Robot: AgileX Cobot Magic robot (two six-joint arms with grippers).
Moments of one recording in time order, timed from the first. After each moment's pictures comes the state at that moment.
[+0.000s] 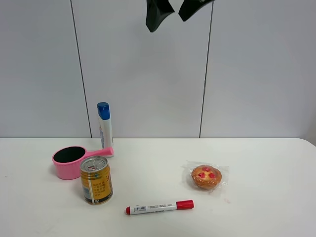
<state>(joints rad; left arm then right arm) 0.06 -0.01 -0.51 0.08 1.06 -0.08 0.69 1.69 -1.78 -0.21 0.75 -0.12</state>
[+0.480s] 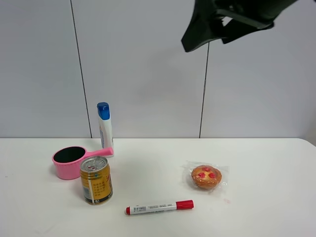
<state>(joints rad) 0.06 -0.01 -0.51 0.08 1.06 -0.08 0.62 1.23 -1.11 -0.10 0.45 -0.07</state>
